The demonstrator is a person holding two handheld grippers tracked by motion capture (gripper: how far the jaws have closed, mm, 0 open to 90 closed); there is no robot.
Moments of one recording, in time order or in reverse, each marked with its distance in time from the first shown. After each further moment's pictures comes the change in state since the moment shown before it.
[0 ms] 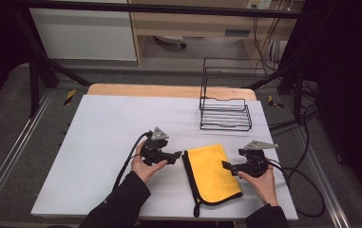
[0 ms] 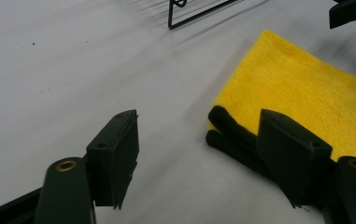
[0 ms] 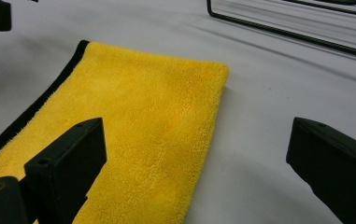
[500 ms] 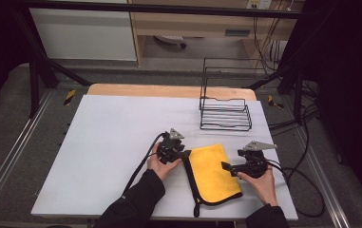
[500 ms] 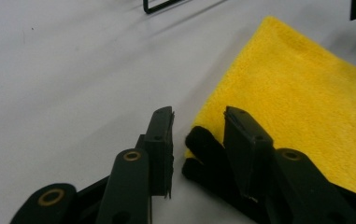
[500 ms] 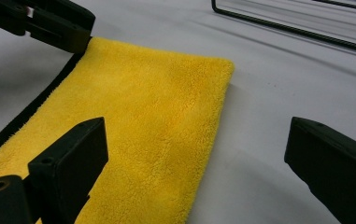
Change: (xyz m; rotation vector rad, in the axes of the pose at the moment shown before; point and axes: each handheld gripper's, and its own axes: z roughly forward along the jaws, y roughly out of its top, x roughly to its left) left arm -0.015 0.005 0.047 0.063 -0.013 -0.011; right arm 0.002 -0.001 0.001 0.010 0.007 -0.006
